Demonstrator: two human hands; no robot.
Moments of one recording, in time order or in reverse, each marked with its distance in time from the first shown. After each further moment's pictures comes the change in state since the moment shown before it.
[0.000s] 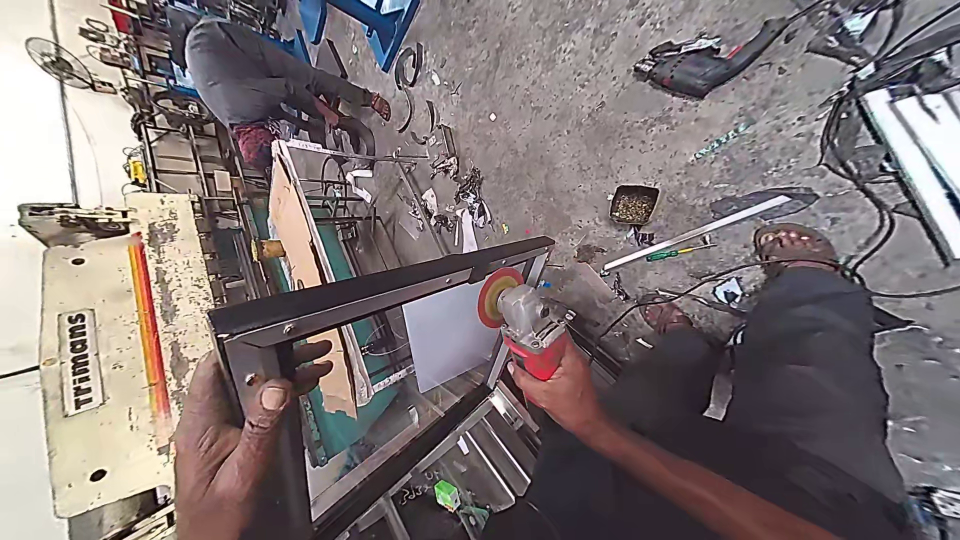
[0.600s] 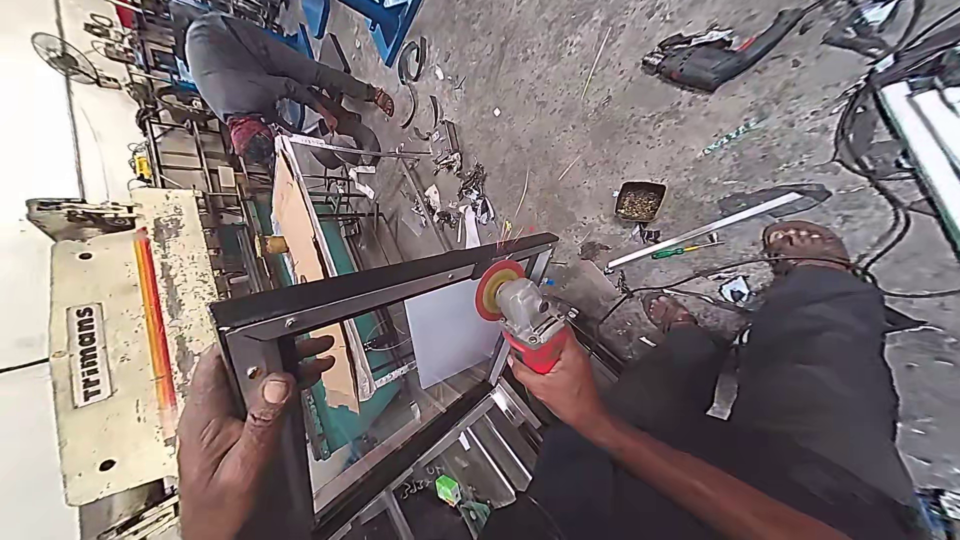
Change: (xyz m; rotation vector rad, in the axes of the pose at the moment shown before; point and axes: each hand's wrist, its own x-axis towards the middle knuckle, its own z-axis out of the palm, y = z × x) left_hand 0.001 0.000 -0.001 0.002 -0.011 0.019; right_hand 0.005 -0.004 0.003 -0.051 0.013 -0.031
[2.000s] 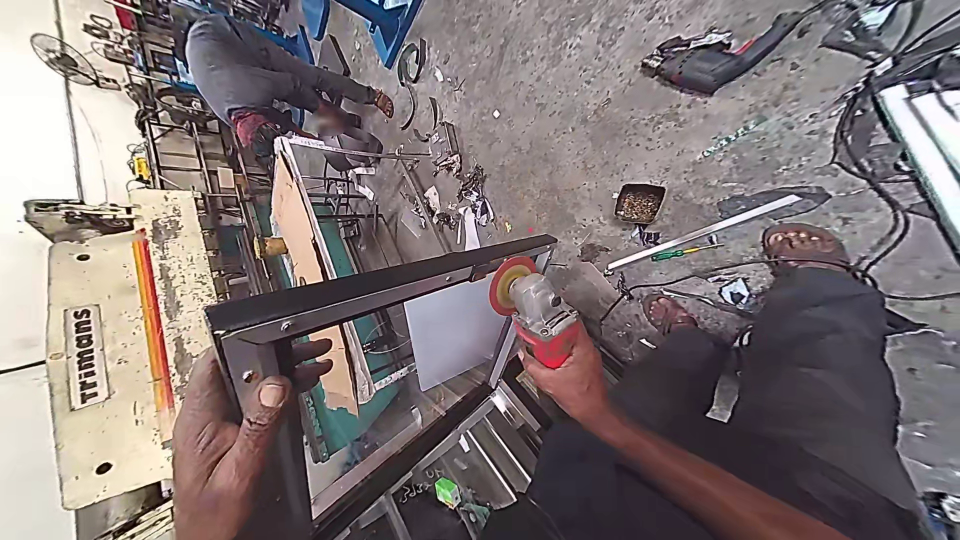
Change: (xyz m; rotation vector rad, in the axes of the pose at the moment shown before) left_hand 0.002 0.001 0.000 -0.015 0.011 -0.024; right_hand 0.008 0.010 -0.007 -0.064 0.053 0.023
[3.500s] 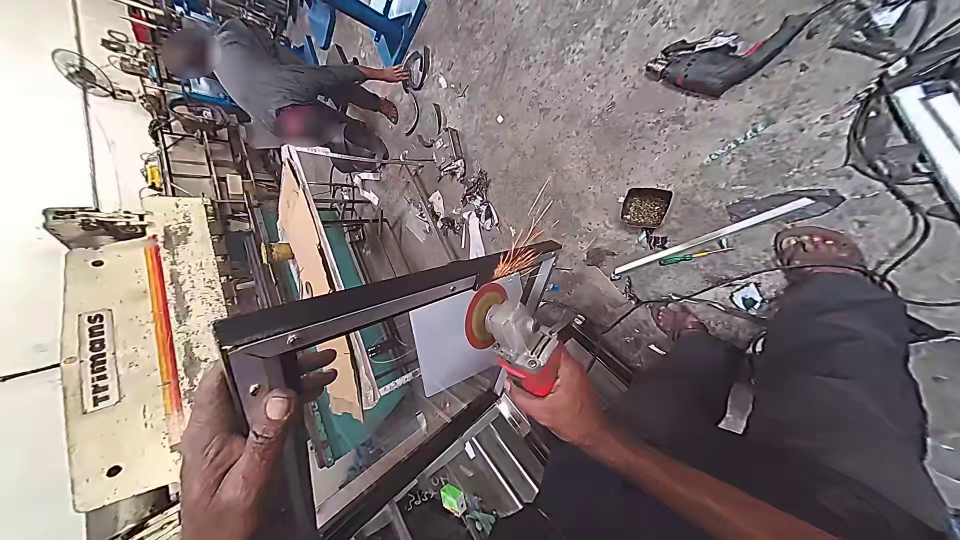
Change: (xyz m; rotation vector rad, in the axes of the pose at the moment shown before) left_hand 0.000 0.000 0.001 0.007 -0.008 0.011; right_hand -0.011 -0.020 0.009 0.187 -0.154 -0.076
